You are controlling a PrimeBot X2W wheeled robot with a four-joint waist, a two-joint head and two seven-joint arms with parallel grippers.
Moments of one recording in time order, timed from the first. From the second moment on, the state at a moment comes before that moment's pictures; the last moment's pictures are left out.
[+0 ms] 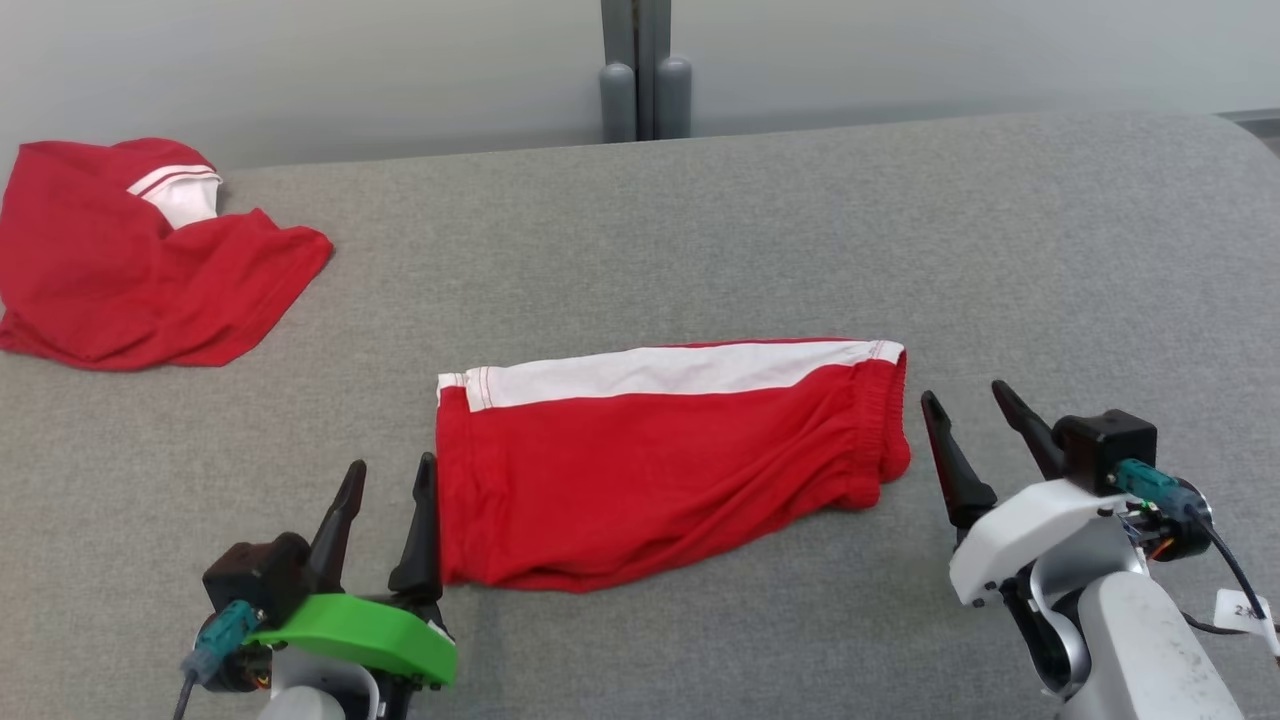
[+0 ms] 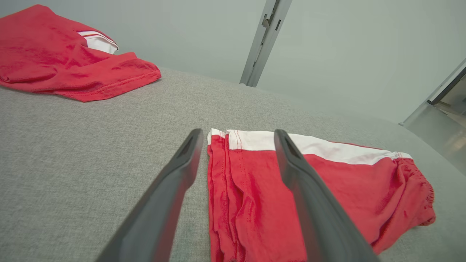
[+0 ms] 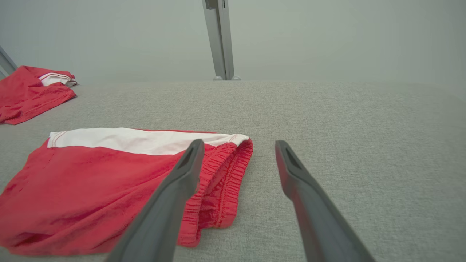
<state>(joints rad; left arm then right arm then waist) -0.13 0.18 -0.31 0.30 -0.60 -0.06 -0.26 -0.21 -0.05 0.00 0.24 0.16 0.13 -0.03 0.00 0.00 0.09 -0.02</state>
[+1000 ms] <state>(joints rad) -0.09 0.07 -0.20 0.32 -0.44 -0.12 -0.26 -0.46 -0.05 0.17 0.86 0.27 0.13 -0.05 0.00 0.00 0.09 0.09</state>
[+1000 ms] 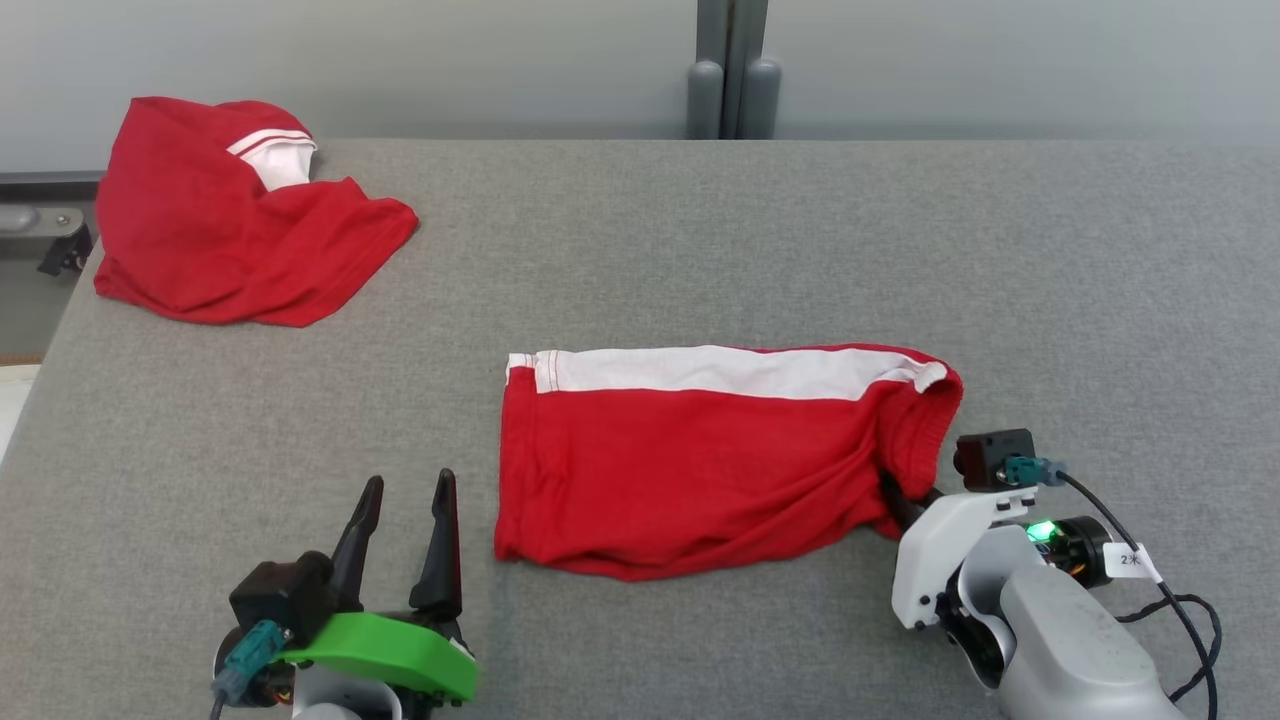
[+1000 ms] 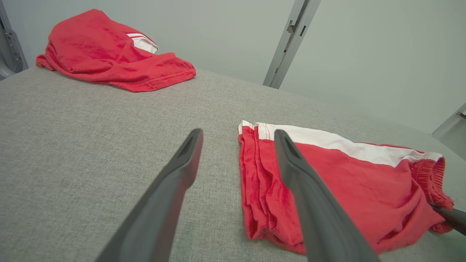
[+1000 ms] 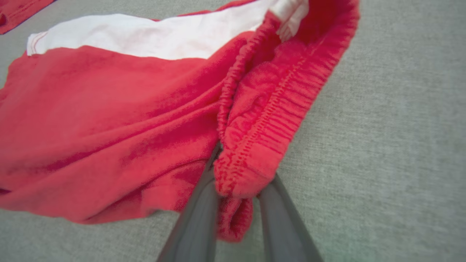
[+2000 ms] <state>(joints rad) -0.07 0.05 -0.23 0.31 -0.43 -0.13 -0.26 -0.52 -0.10 -0.06 0.81 0.18 0.13 -0.08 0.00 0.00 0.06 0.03</state>
